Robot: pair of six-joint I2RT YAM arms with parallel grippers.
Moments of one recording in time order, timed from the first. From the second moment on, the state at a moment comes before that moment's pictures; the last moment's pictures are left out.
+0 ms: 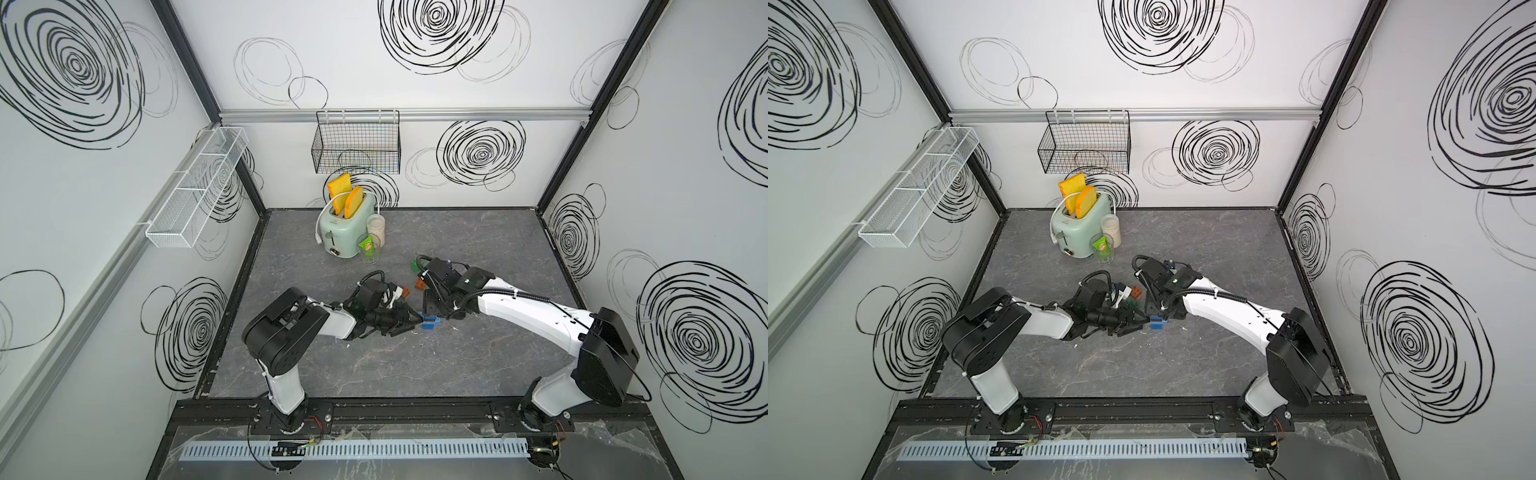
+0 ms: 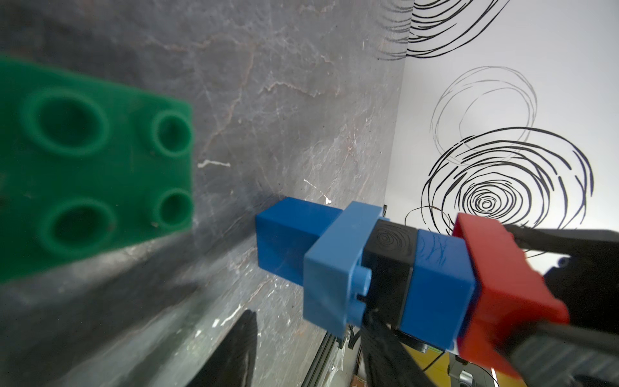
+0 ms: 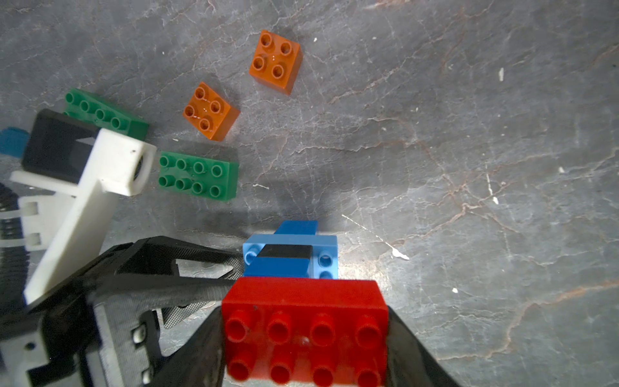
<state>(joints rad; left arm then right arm) -0.62 1.78 0.63 0.48 0.74 -1.08 0.85 1.53 1.18 -0.89 0.17 0.90</state>
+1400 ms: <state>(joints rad) -0.63 1.78 0.63 0.49 0.72 -1.07 0.86 1.58 1.19 -0.89 0.18 0.82</state>
